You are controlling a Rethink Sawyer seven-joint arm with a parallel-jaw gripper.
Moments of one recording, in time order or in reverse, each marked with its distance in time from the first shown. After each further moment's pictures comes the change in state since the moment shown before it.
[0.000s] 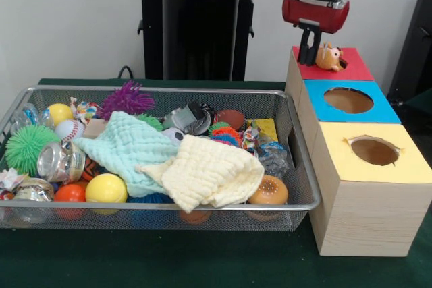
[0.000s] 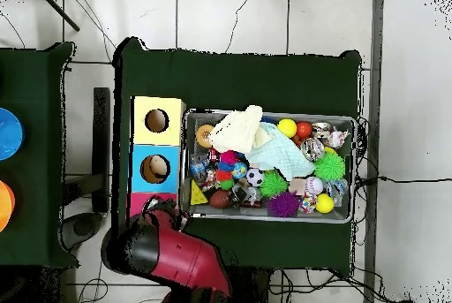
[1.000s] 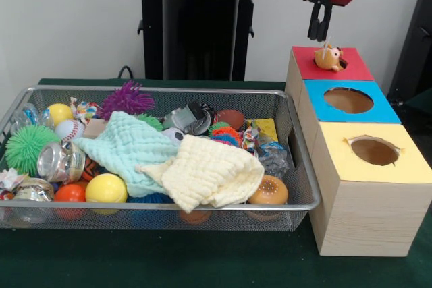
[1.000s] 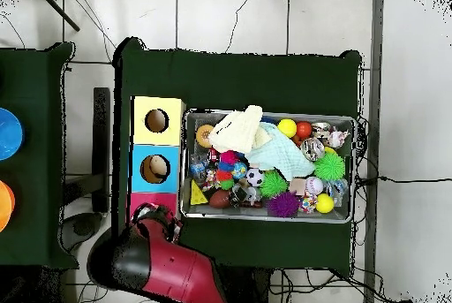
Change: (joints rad) arm 0.052 -0.080 -0.051 0.005 0.000 0.097 0.000
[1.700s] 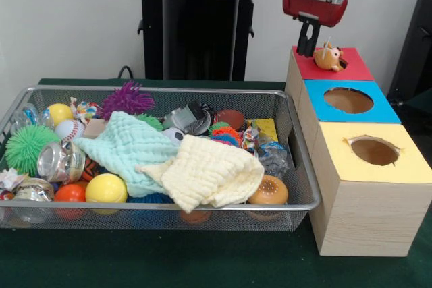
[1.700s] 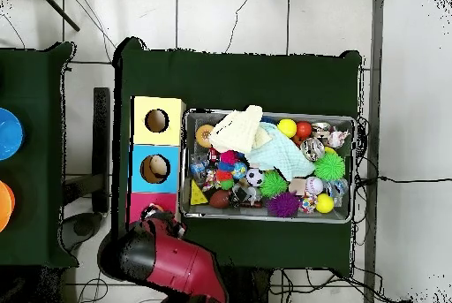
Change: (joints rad) arm -0.003 0.091 0.008 0.000 0.000 -0.012 0.000
